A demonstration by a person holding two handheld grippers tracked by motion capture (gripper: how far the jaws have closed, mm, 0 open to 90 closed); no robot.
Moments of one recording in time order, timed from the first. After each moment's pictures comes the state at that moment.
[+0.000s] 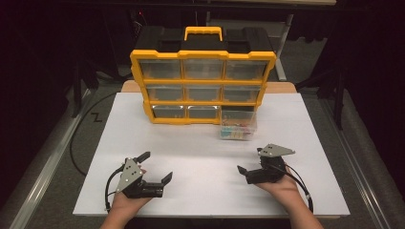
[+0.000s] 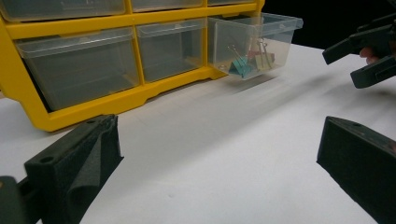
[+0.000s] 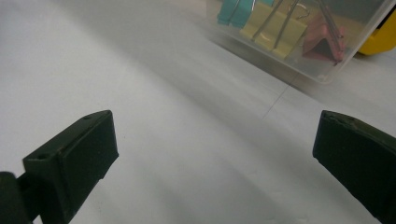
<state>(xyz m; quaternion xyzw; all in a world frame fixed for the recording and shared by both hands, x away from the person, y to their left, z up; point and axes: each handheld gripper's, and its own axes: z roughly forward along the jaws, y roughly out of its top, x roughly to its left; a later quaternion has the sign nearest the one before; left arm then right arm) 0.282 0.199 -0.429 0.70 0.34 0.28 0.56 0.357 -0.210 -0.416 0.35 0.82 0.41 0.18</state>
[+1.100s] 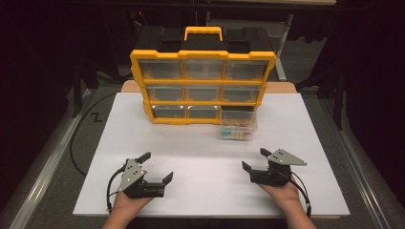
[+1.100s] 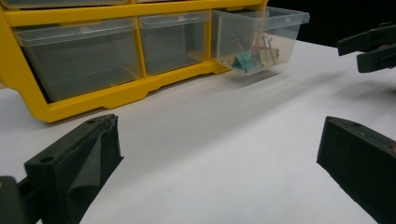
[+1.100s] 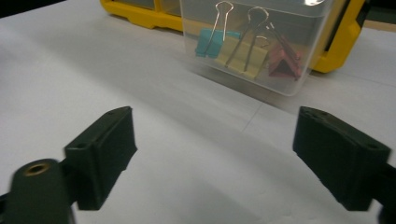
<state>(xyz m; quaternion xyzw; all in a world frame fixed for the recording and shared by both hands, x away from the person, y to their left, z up) 0.283 0.196 -0.433 0.70 0.35 0.28 0.55 0.342 -0.224 -0.422 0.38 0.76 0.48 0.23</state>
